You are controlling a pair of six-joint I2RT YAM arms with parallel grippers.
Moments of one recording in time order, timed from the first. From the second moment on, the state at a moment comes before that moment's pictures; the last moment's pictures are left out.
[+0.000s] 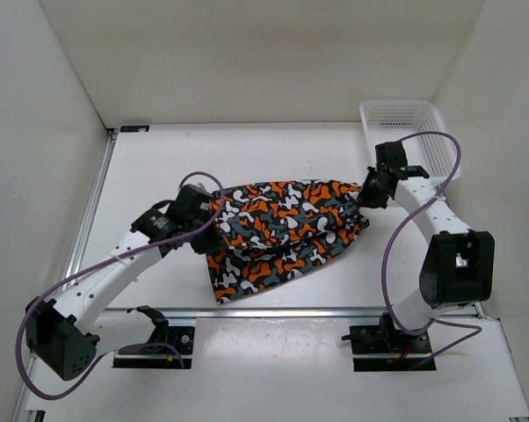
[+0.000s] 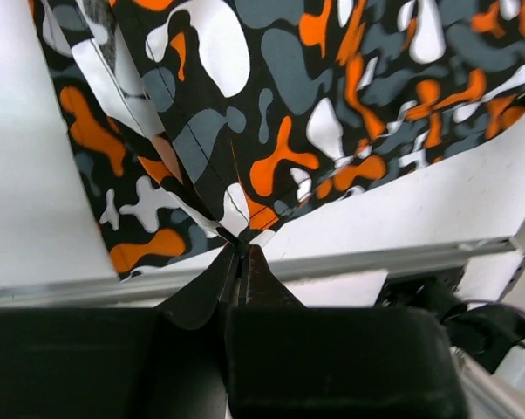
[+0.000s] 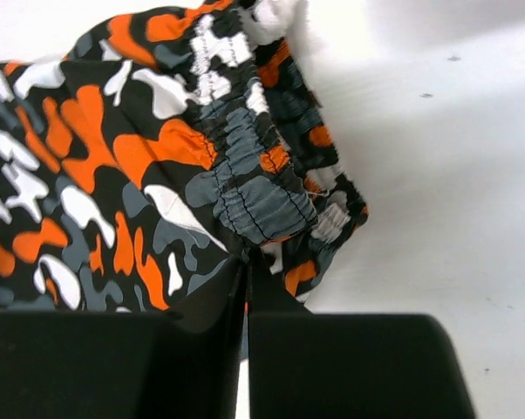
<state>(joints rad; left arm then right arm) -0.57 1.13 1.01 -0.83 0.03 -0.89 0.13 1.55 1.20 -0.68 -0.03 0.47</state>
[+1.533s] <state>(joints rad) -0.64 1.35 0.79 -0.83 0.01 -1.01 0.09 1.10 0.70 -0.80 0.10 0.73</state>
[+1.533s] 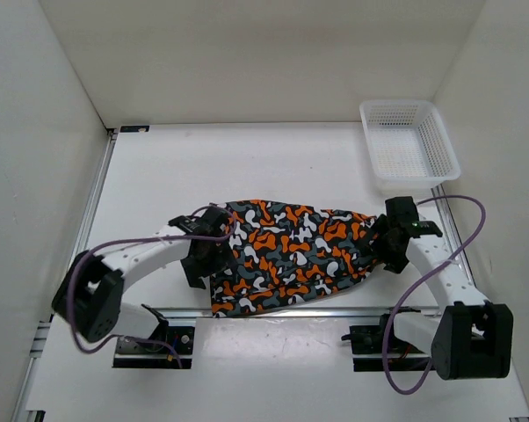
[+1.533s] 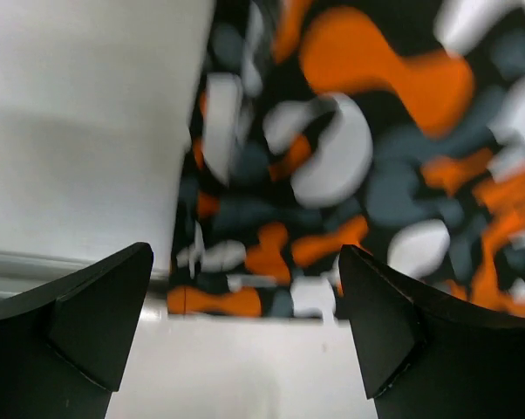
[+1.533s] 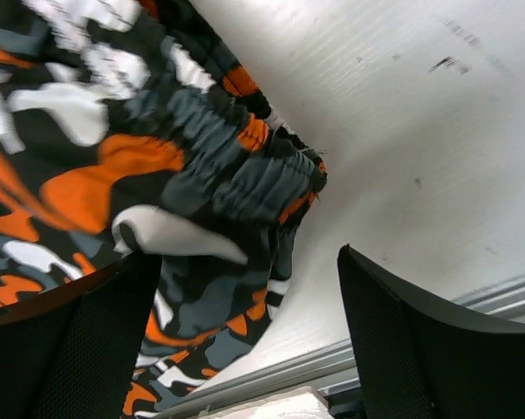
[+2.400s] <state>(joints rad) -0.22 1.83 1.32 -0.82 0.00 -0.66 0.20 1.62 0.95 -0.43 -0.09 0.79</state>
